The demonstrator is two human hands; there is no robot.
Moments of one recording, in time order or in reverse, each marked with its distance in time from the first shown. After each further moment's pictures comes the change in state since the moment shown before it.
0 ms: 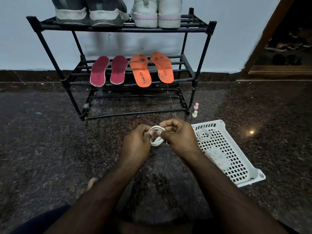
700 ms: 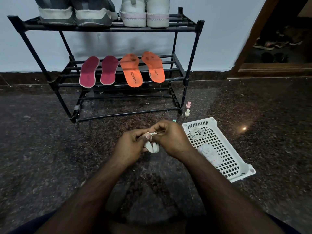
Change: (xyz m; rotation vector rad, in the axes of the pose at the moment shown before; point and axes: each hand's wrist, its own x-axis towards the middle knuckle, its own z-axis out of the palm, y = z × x) left_hand 0.001 -0.004 0.002 -0.454 -0.272 -0.099; right_hand 0.006 0.004 -0.008 -0.381 -0.081 -0.144
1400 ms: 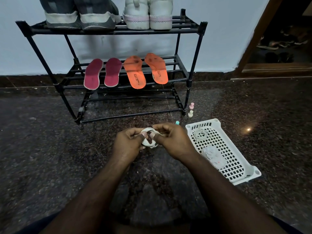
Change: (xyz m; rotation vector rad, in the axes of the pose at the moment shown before) left_hand 0.004 0.002 -0.003 -0.201 0.207 -0.071; right_hand -0.001 0.008 0.006 0.135 0.003 0.020
